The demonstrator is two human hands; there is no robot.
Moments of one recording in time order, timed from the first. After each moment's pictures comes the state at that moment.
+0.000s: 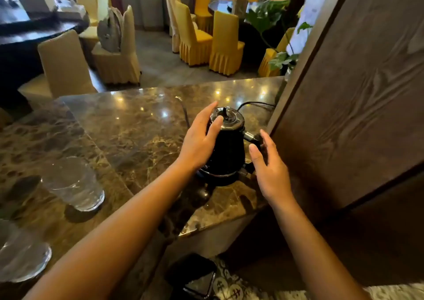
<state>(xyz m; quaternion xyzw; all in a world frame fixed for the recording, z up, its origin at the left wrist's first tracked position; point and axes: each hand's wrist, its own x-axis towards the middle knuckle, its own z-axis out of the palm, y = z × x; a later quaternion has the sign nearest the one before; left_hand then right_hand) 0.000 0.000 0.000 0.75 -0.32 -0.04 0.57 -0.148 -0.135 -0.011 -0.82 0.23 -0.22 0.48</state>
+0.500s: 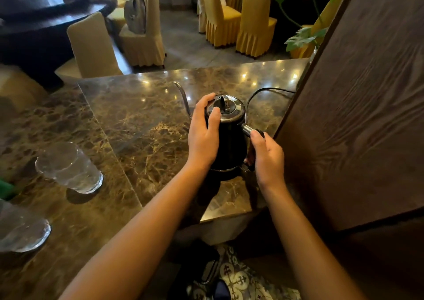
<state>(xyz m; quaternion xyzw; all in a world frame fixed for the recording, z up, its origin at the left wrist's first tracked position) -0.016 -0.047 -0.024 0.74 -0.13 0.02 0.67 -0.110 -0.160 -0.034 -0.72 0.20 -0.24 0.62</state>
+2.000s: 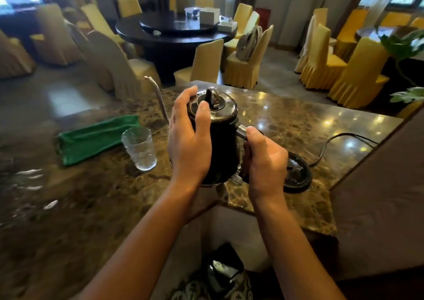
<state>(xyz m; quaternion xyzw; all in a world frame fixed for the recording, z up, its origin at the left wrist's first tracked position) -0.150 0.138 0.073 0.73 0.07 0.32 0.60 -0.165 0.012 0.061 -0.65 0.00 -0.14 0.74</state>
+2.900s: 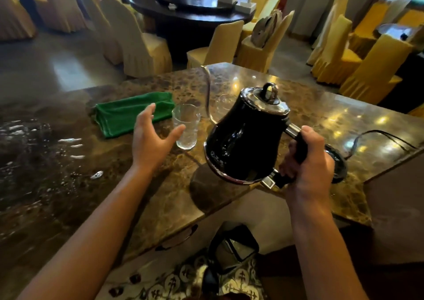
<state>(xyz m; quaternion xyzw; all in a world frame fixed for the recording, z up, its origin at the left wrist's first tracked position) -0.165 0.370 -0.047 0.86 0.11 0.27 0.41 -0.209 0.080 0.058 -0.58 0.13 -0.12 0.79</state>
